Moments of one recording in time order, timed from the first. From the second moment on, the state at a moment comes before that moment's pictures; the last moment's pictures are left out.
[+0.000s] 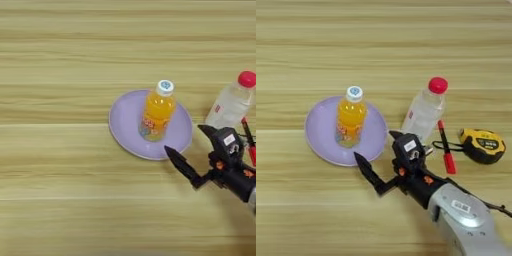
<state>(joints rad) 0.32 -0.37 -0.06 -0.63 0.21 0.49 0.53</state>
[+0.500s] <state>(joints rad) 0.18 -0.33 0.04 -0.46 0.15 0.43 0.50</state>
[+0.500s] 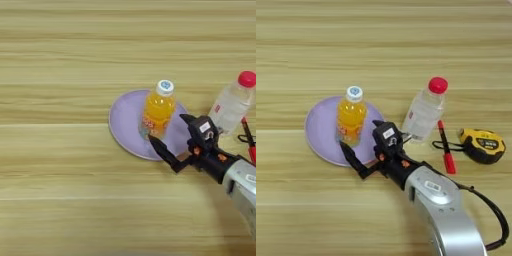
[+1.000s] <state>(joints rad) 0.08 -0.30 0.05 -0.34 0.14 0.40 0.48</state>
